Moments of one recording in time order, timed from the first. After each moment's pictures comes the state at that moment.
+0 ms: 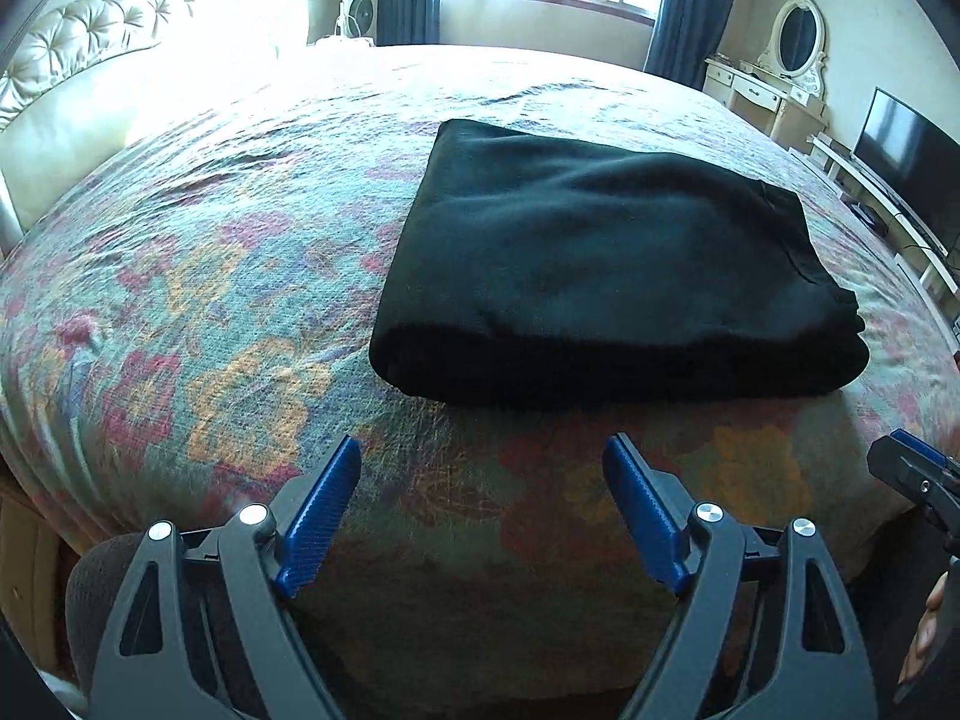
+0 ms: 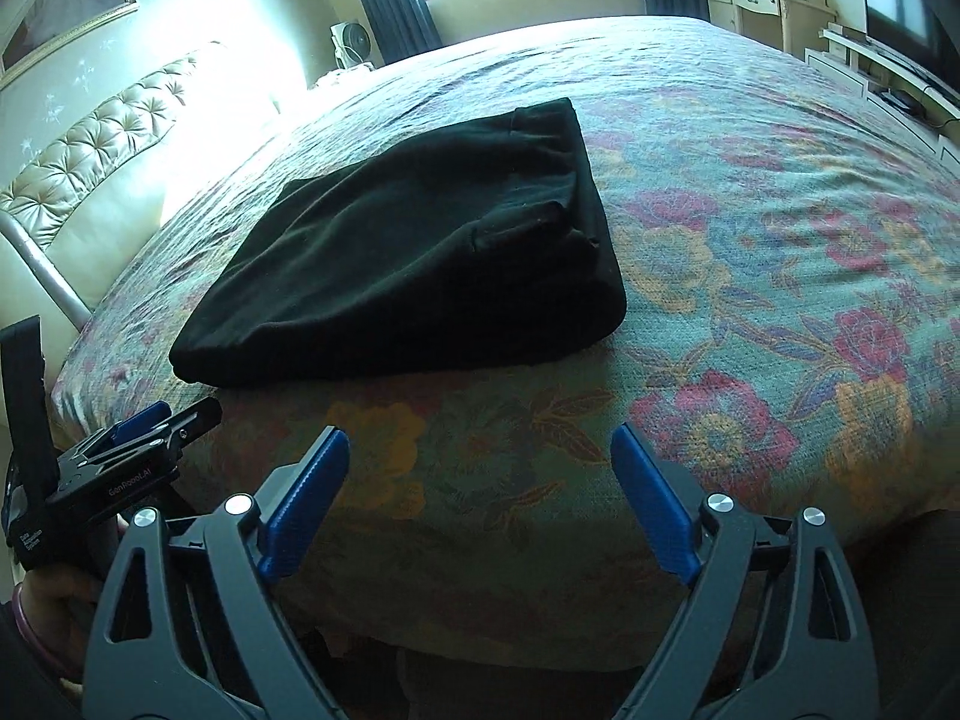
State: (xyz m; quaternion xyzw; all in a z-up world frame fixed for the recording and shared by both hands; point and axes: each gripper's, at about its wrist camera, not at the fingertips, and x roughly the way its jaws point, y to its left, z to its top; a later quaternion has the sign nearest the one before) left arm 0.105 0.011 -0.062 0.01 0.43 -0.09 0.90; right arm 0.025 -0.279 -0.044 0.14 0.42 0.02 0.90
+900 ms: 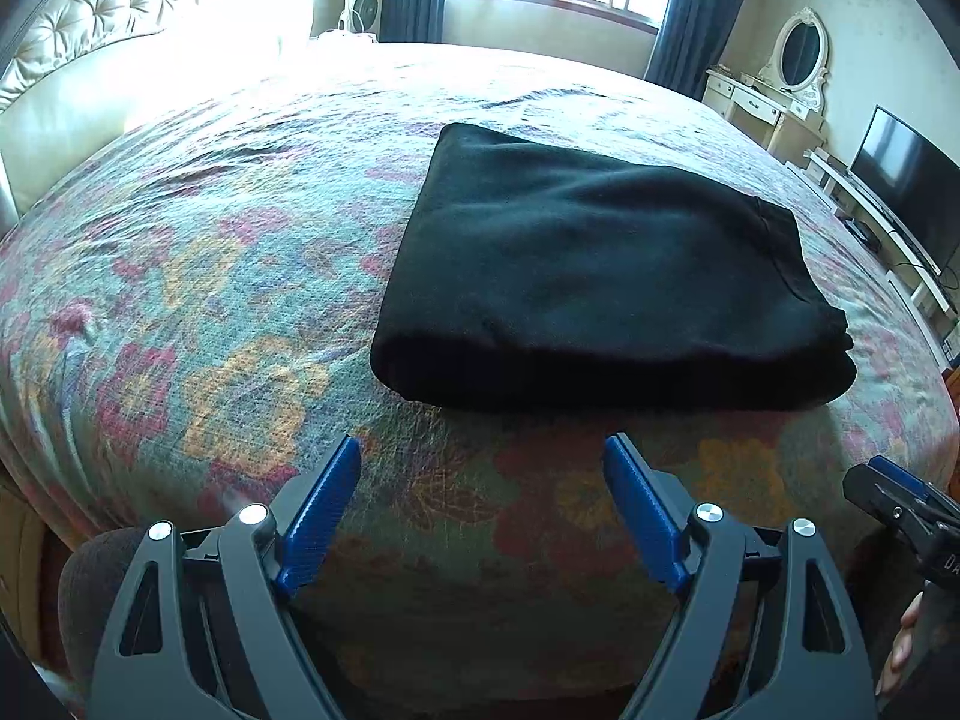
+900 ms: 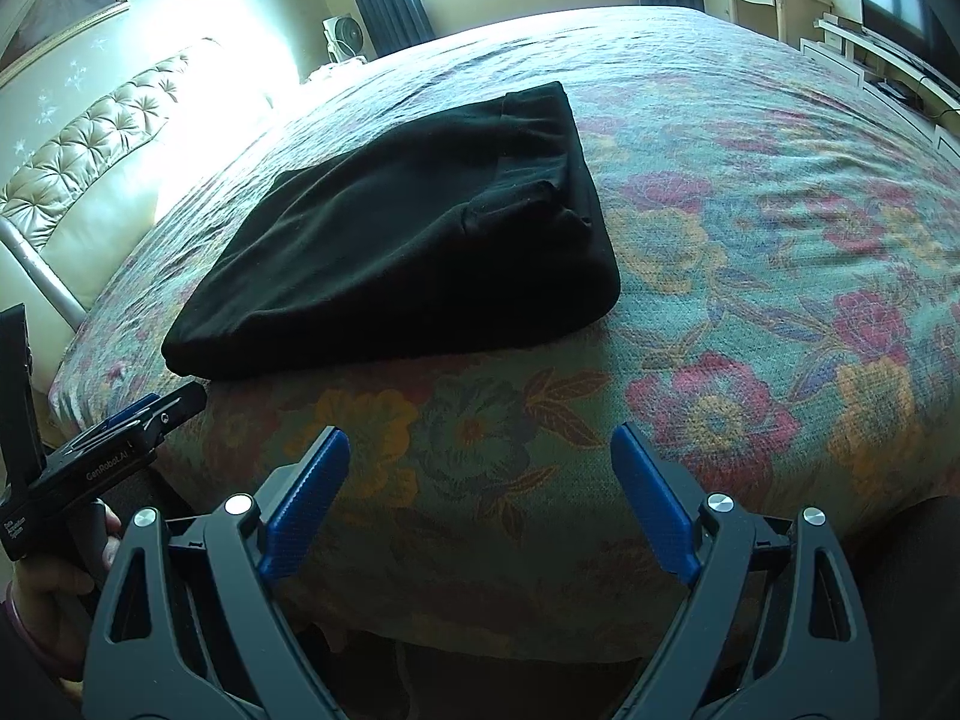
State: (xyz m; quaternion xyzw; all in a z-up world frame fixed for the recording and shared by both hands) left arm 0.104 0.013 -0.058 -0.01 0.43 -0.10 0.90; right arm 0.026 -0.284 -0.053 0.14 0.43 0.02 0.89
